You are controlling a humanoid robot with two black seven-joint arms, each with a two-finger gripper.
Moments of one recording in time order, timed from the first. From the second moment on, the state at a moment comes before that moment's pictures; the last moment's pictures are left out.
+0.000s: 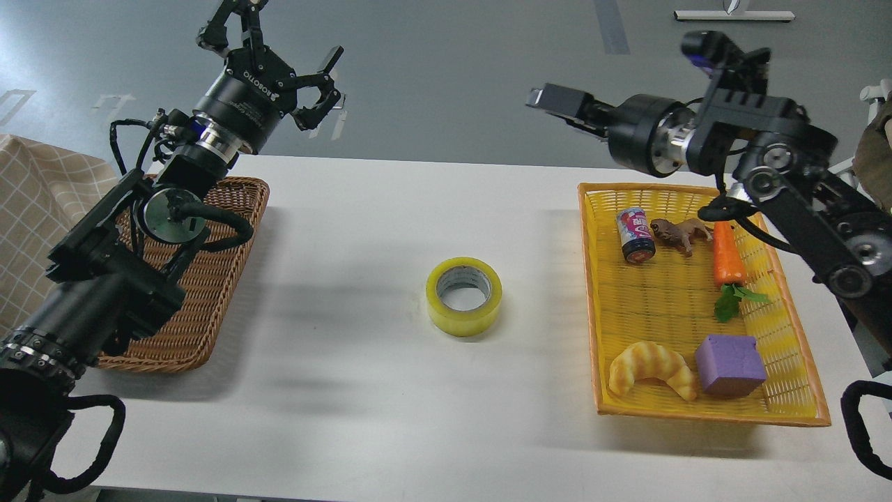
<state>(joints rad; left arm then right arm) -0.70 0.34 -1.07 -0.94 0.16 -0.49 -0.19 0.82 -0.29 1.06 1.22 -1.40 0.49 -0.27</state>
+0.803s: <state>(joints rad) -0.71 0.36 -1.07 -0.94 0.20 -0.49 -0.19 0.59 -0.22 1.62 1.16 -0.70 0.49 -0.26</state>
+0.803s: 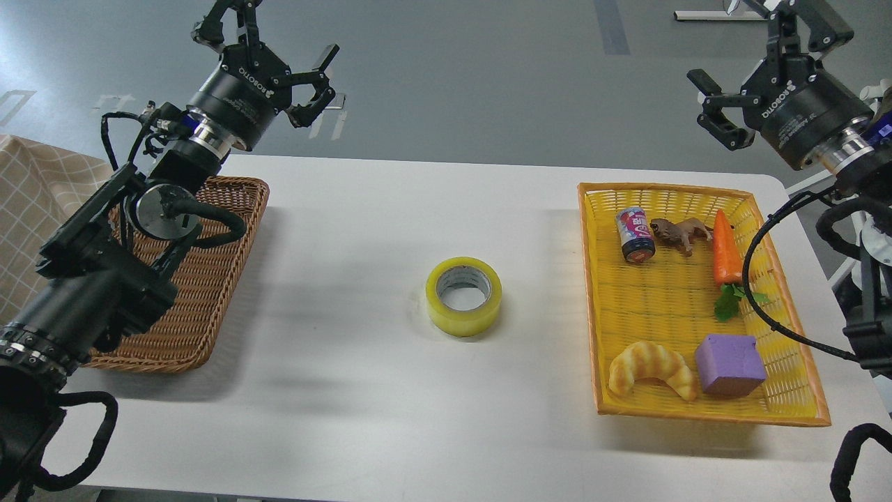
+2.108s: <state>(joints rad) -0.72 0.49 -1.07 -1.18 0.94 -0.49 -0.24 0.37 -0.16 1.76 1.17 -0.31 0.49 -0.26</state>
